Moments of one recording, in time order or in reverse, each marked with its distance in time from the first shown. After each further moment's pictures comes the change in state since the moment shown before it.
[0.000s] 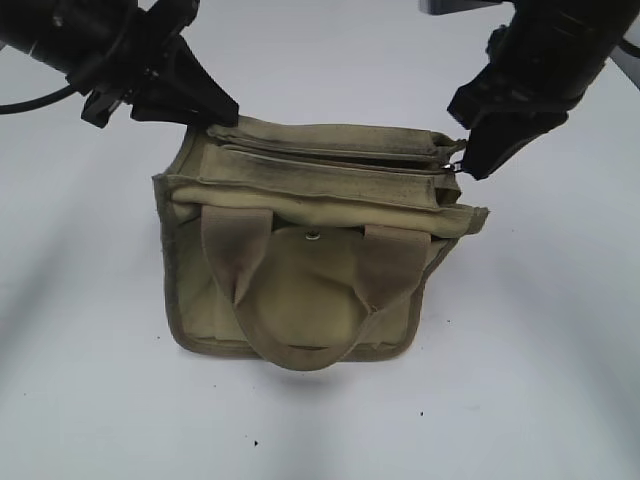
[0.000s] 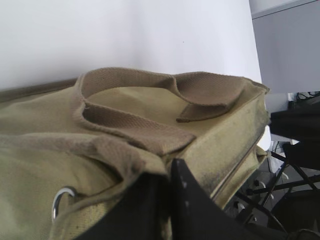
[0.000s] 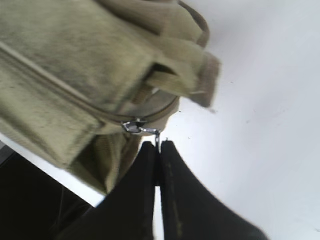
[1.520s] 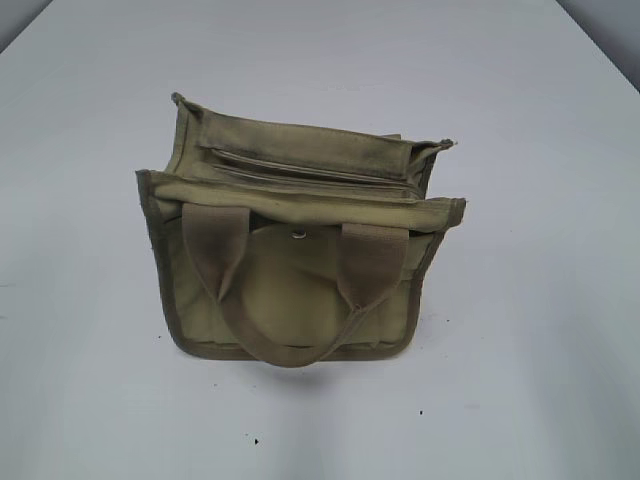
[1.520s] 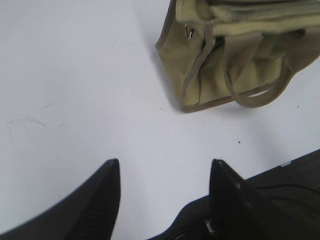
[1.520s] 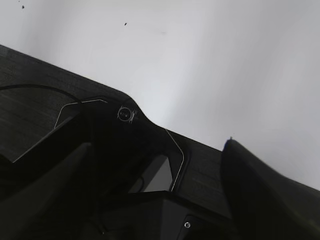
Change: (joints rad) left arm 0.001 -1.100 0.429 0.732 0.170 -0.221; right arm -0.073 -1.030 0.825 0.026 -0.007 0.215
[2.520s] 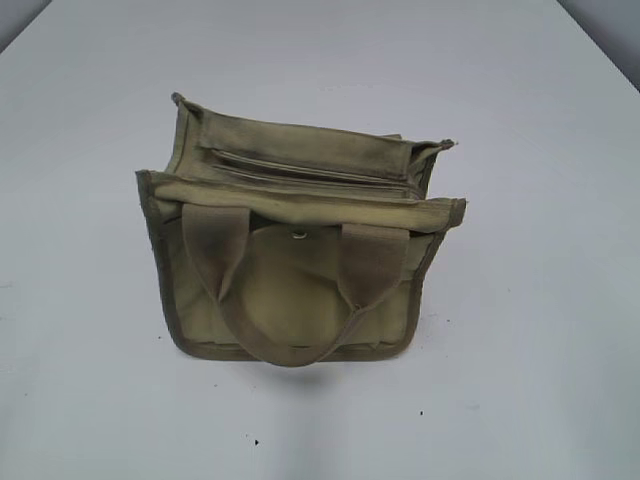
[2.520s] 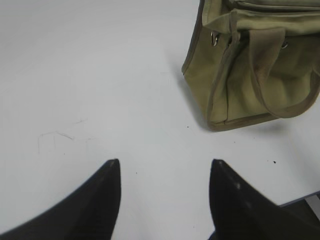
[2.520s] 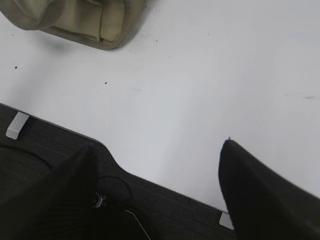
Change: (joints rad) left arm 0.000 -0.620 0.406 0.108 -0.110 -0.034; right arm 0.000 -0.474 0.161 -0.087 -0.100 0.002
